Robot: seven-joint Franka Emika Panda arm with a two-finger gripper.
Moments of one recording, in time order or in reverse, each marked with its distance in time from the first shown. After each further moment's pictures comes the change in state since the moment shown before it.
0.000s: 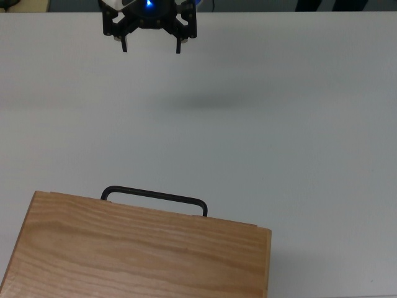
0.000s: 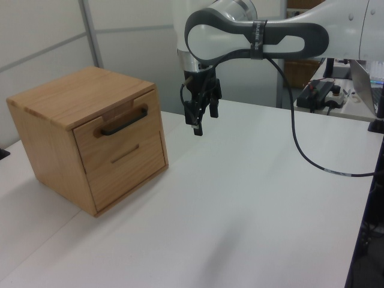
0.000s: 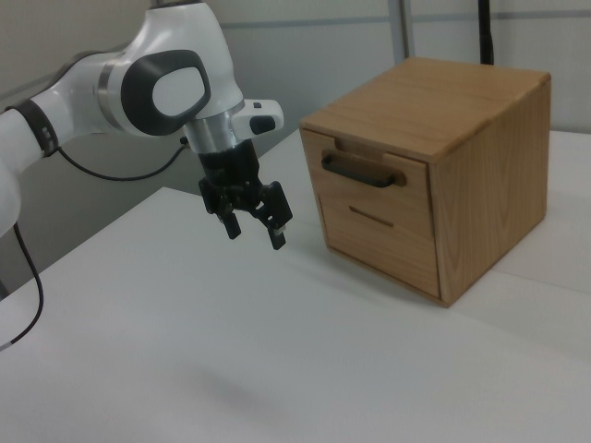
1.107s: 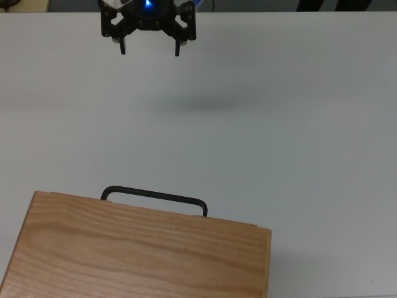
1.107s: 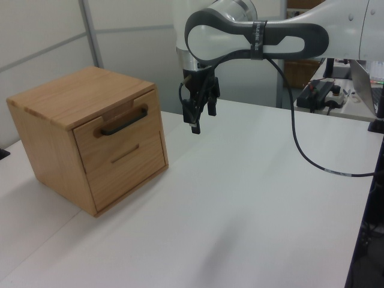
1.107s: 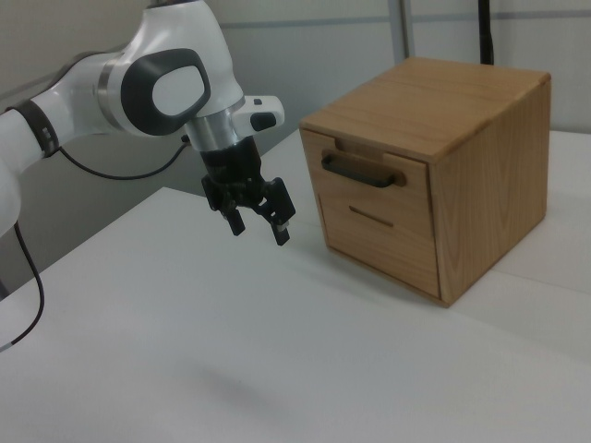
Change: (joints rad) arm 0.000 0.000 0.000 0.000 -0.014 0.029 0.004
